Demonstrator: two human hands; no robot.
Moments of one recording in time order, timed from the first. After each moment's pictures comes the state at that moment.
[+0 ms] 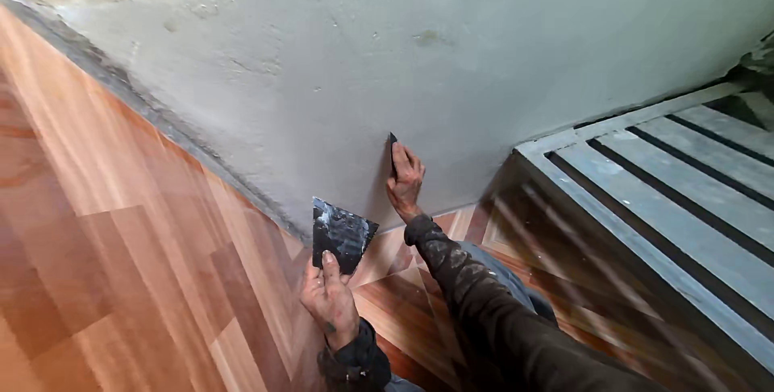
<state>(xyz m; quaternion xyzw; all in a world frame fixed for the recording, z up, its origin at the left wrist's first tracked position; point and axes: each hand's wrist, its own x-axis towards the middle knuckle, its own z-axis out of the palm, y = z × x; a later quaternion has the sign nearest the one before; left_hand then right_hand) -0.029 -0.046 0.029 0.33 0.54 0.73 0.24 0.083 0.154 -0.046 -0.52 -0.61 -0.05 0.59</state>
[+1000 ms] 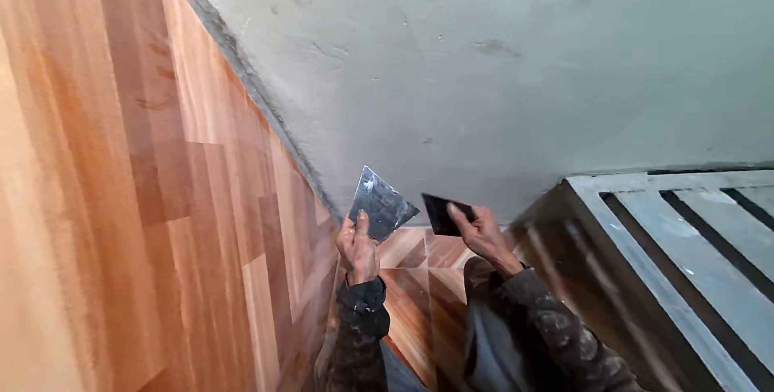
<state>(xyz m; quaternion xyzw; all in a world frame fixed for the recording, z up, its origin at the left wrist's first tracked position) -0.009 -0.014 0.030 0.24 0.52 0.75 0.33 0.204 0.054 -0.003 -0.35 -0.70 0.37 0.49</state>
